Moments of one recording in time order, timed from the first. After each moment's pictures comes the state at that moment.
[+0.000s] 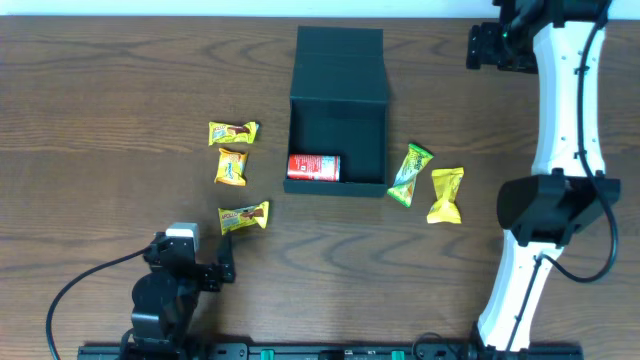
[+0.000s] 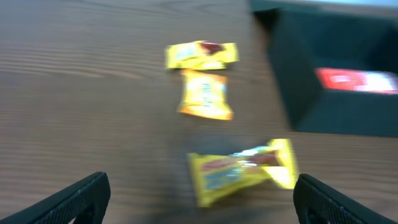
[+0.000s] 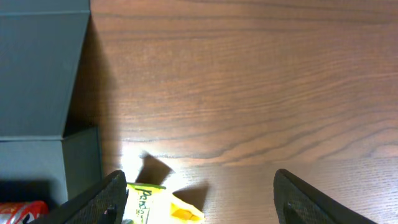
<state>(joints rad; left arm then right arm) -0.13 0.01 0.15 -0.57 0.06 -0.15 -0.05 2.30 2.58 -1.50 -0.01 0.06</state>
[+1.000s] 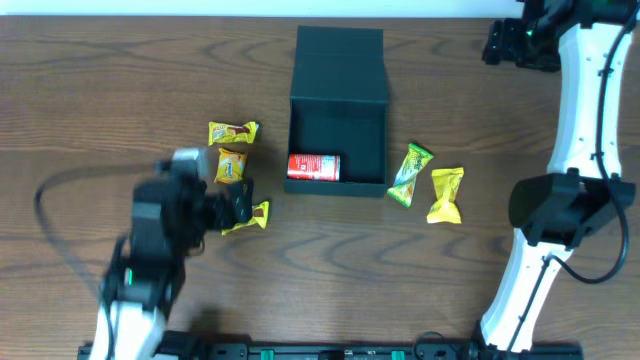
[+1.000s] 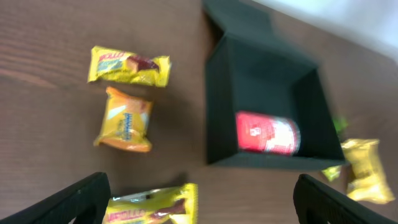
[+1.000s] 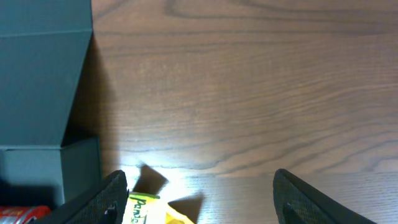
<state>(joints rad) -0.13 0.88 0.64 -0.42 0.23 -0.32 -0.12 2.30 2.58 -1.47 -0.11 0.01</state>
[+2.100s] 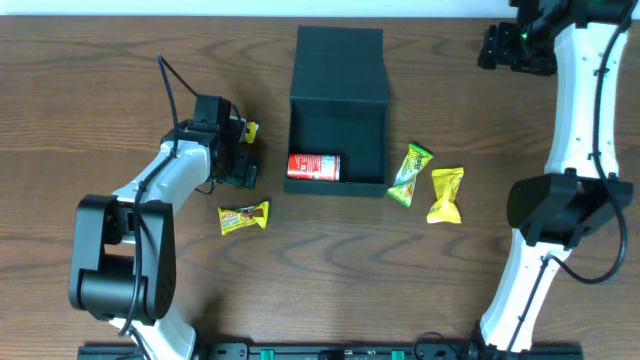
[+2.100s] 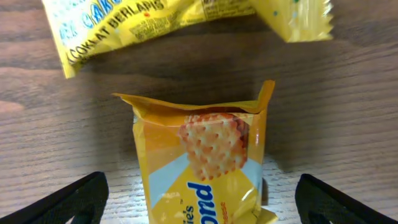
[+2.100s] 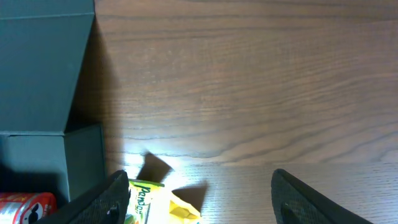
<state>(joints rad) -0.13 1.84 1.08 -0.55 0.01 0.06 -0.11 2.30 2.58 -1.51 -0.11 0.01</state>
